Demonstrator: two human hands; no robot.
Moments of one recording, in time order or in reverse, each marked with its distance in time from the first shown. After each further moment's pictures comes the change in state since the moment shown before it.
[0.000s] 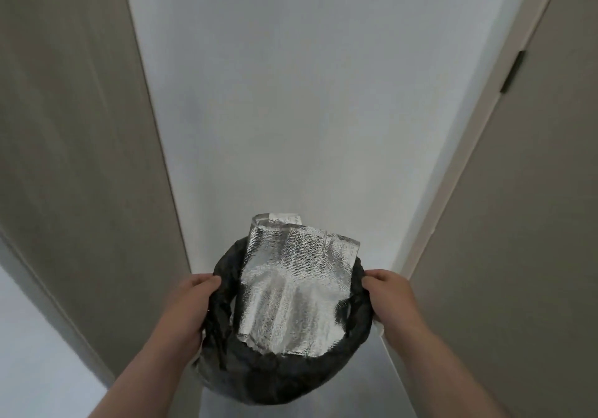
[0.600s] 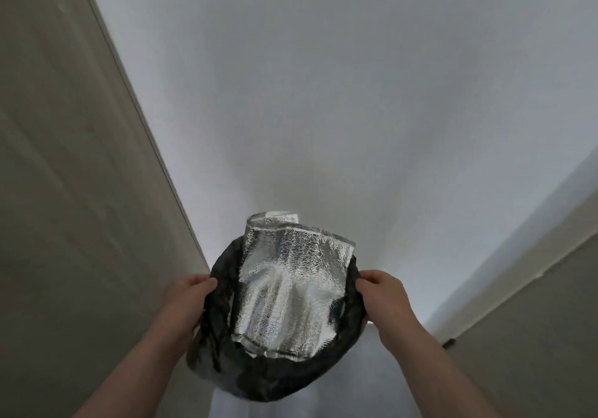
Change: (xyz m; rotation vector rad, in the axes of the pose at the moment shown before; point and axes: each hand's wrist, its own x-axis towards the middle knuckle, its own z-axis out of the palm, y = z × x) left_hand 0.213 -0.024 0.070 0.151 0.234 -0.085; right_hand 0.249 0.001 0.094 -0.131 -0.277 0.057
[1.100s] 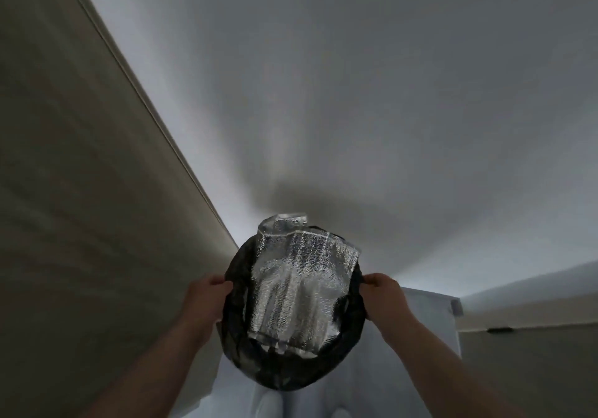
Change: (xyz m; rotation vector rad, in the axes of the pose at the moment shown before) left_hand 0.182 -0.151 0.026 0.156 0.091 -0.272; right_hand 0.188 0.141 0.127 -0.290 -0.153 0.253
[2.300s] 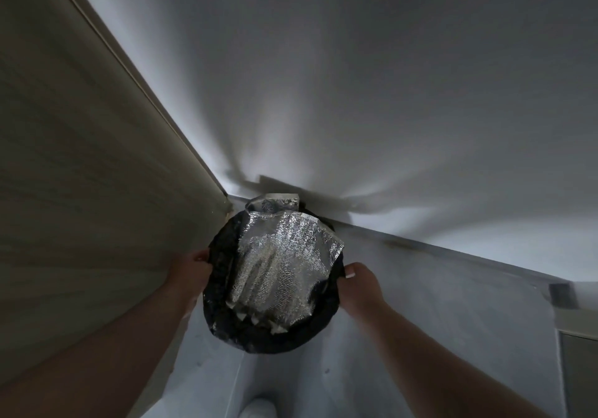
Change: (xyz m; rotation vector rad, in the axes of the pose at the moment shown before) left_hand 0.365 -0.305 0.104 0.029 -0.049 -0.177; right_hand 0.319 0.254 0.269 -0.328 -0.052 0.107
